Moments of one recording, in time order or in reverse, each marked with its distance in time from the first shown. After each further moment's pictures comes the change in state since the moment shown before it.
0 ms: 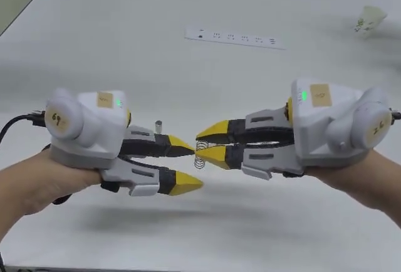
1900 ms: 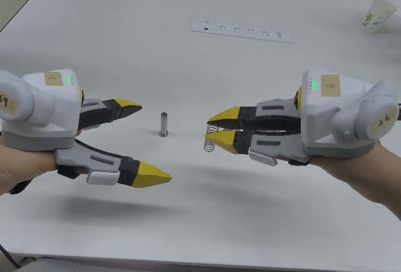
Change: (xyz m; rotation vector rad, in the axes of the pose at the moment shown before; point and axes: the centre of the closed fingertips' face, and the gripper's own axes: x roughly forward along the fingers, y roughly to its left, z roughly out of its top) left arm -0.058 0.047 -0.017 -0.073 -0.009 0.222; right arm -0.001 -0.017 -0.008 0.012 0.010 -0.076
